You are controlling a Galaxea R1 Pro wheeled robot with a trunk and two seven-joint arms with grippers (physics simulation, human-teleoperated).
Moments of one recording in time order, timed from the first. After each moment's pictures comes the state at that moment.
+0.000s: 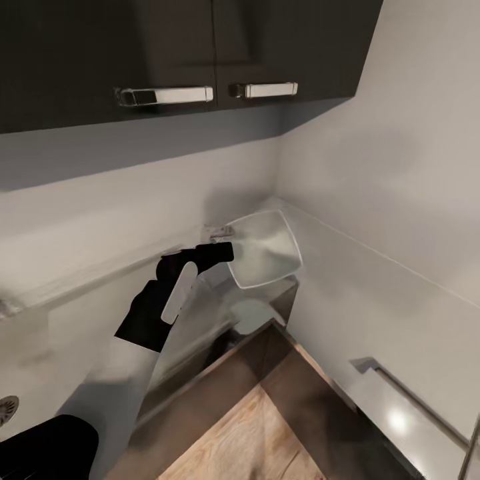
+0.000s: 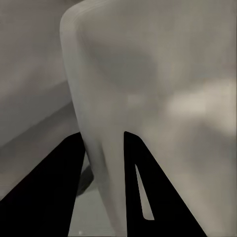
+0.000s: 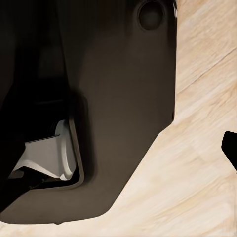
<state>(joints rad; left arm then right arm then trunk) -0.95 -0.15 -0.25 -1.20 0.42 0.69 0.10 -0.09 0.12 0.15 -0.02 -0.19 -0.20 -0.15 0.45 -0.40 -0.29</state>
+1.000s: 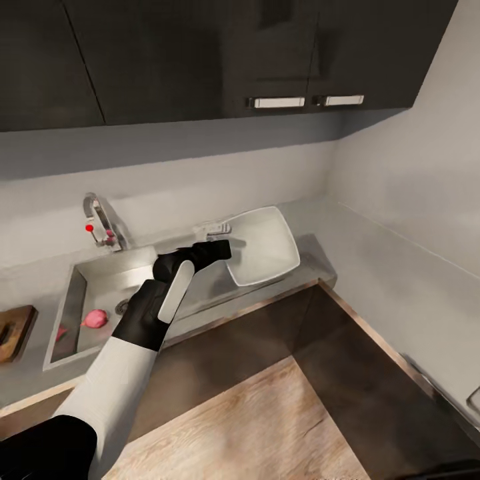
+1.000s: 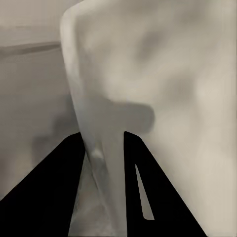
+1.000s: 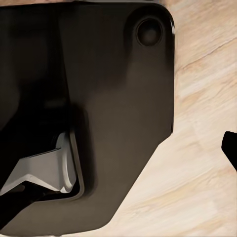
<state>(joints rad) -0.95 -0.14 -0.24 -1.22 0.42 0.69 0.10 -0.09 0.12 0.15 -0.03 -0.19 -0.20 -0.15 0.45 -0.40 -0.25</state>
